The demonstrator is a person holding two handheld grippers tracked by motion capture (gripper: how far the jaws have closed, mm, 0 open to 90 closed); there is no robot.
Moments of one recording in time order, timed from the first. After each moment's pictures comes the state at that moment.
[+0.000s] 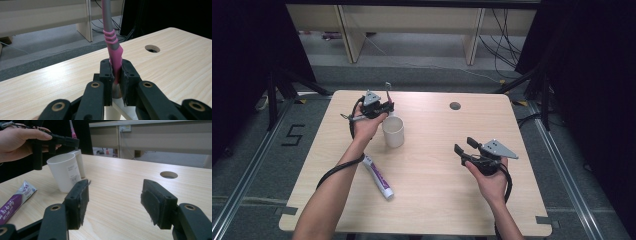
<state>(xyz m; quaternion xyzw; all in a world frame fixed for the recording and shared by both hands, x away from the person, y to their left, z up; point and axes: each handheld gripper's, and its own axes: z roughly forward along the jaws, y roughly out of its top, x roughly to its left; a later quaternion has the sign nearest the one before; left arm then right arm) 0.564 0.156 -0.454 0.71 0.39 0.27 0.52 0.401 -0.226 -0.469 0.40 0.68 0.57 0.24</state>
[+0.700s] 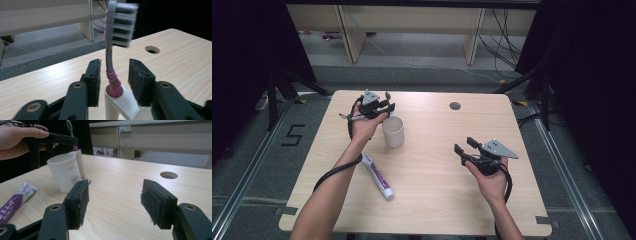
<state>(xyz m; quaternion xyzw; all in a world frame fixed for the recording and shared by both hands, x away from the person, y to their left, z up) 0.558 0.157 -0.446 0.70 0.40 0.27 0.52 0.401 -0.226 -0.468 0.40 0.68 0.57 0.24</state>
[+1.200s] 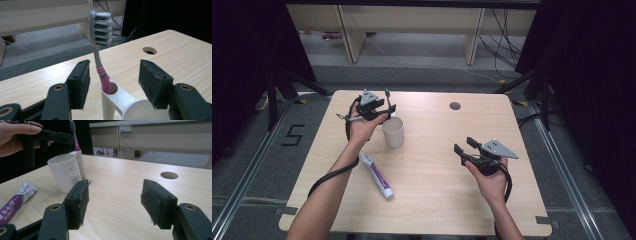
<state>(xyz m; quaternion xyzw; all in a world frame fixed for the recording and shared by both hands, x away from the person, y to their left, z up) 0.546 0.160 -0.436 0.70 0.40 0.27 0.52 0.400 -0.225 -0.467 0.40 0.68 0.57 0.24</state>
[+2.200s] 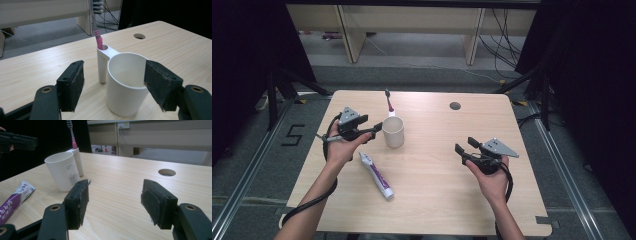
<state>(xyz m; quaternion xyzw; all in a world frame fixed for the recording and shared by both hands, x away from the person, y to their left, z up) 0.468 0.200 -0.435 0.72 0.40 0.26 0.51 0.399 -0.226 -0.465 0.42 0.68 0.56 0.23</state>
